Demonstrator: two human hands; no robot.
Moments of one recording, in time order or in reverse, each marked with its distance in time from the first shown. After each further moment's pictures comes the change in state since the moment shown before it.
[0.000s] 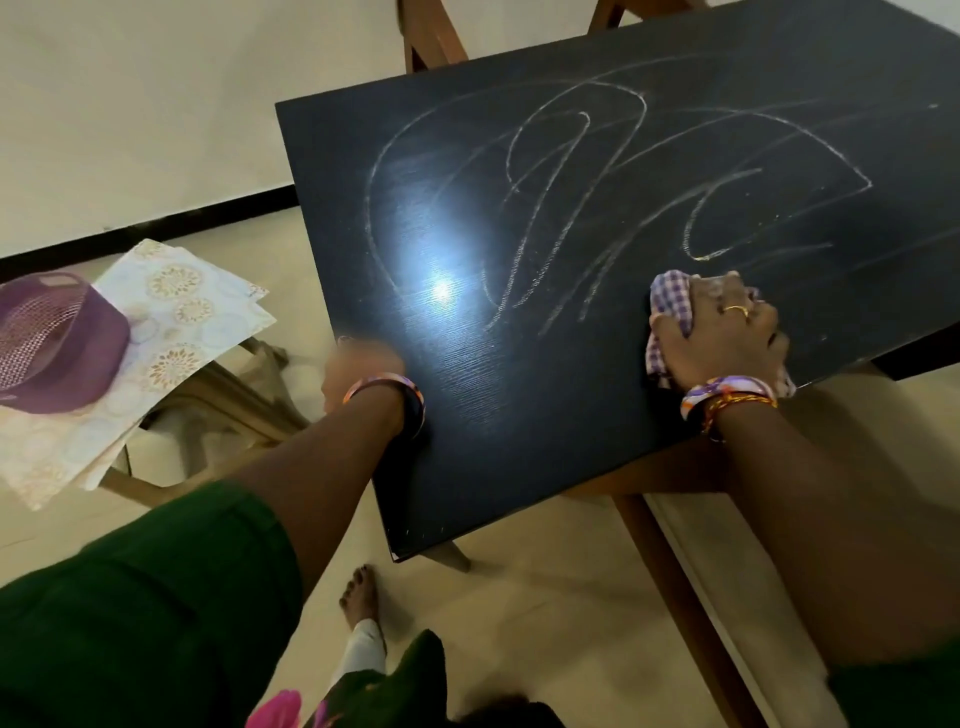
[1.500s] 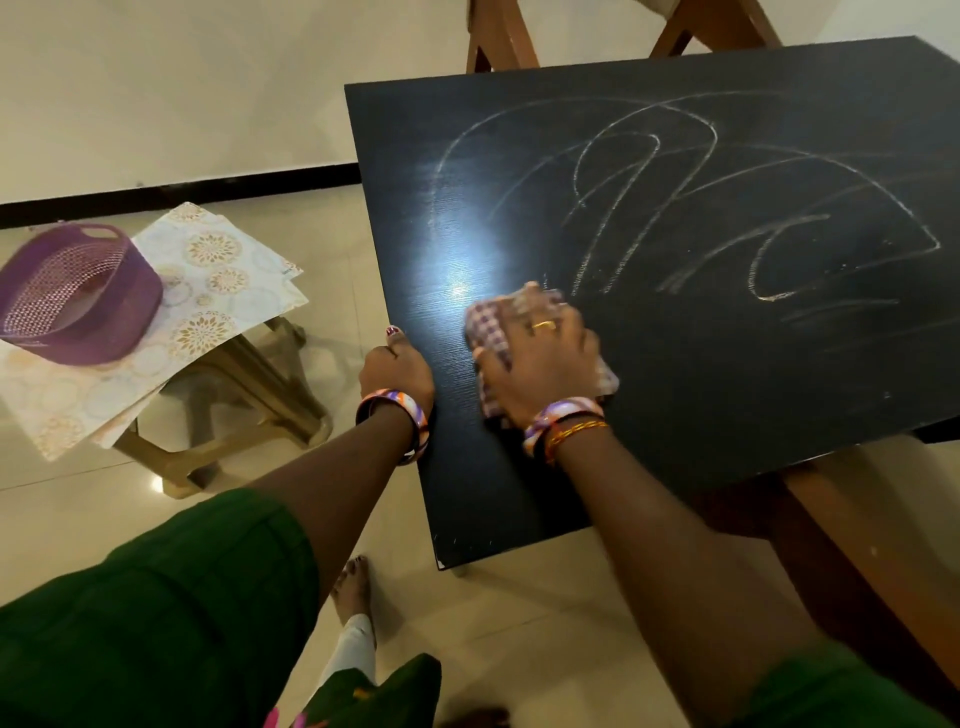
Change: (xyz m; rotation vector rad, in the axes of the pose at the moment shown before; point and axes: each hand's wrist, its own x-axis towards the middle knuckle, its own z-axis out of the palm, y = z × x) left_hand 0.017 -0.021 -0.017 -0.180 -0.049 0.112; right_hand -0.063 -0.158 0.030 -0.006 -0.015 -0.540
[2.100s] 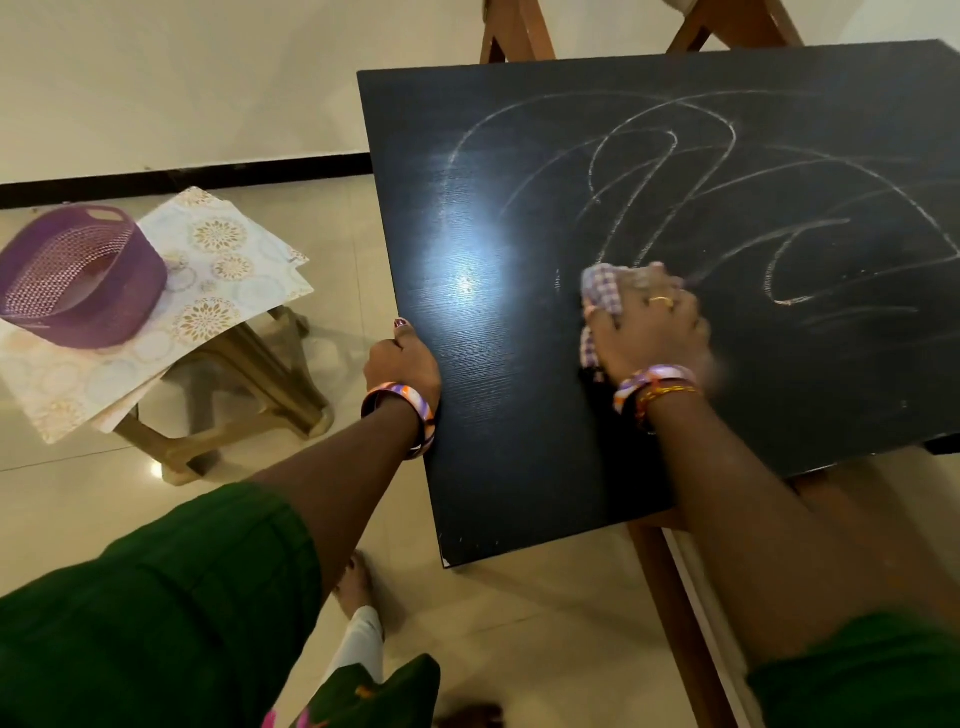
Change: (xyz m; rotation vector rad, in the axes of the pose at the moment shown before) left_hand 0.003 -0.003 0.001 -0.046 0.009 -0.020; right_hand 0.024 0.065 -0.018 -0.028 0.032 0.291
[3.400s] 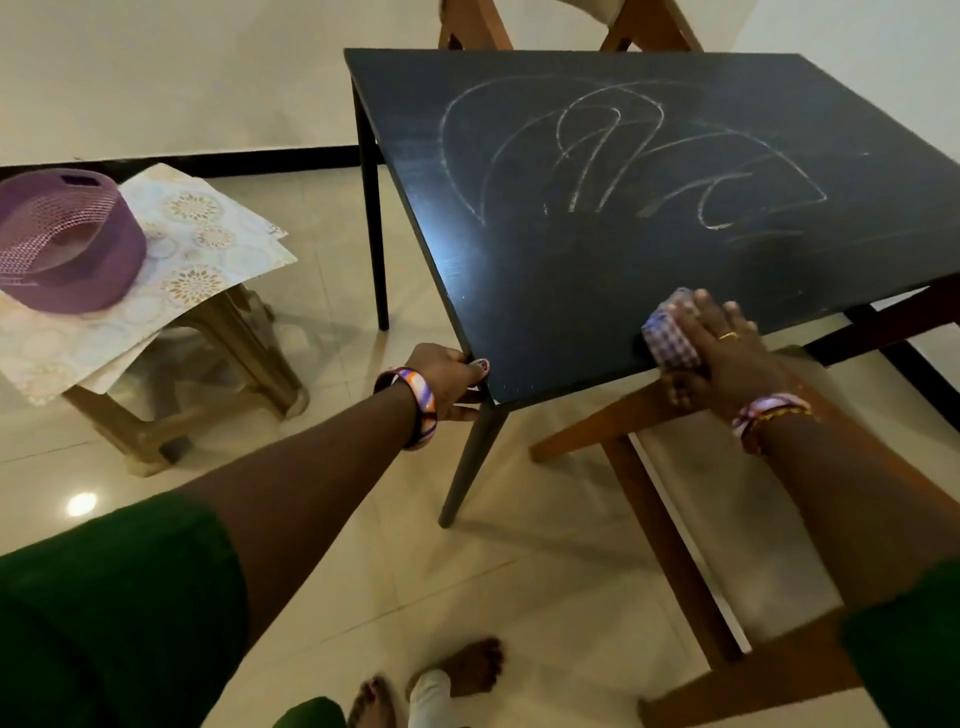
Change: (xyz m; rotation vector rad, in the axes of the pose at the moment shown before) left_hand -0.063 -0.075 -0.074 0.006 -0.774 -0.013; right_hand -0.130 0.120 0.002 -0.144 -0.078 -0.215
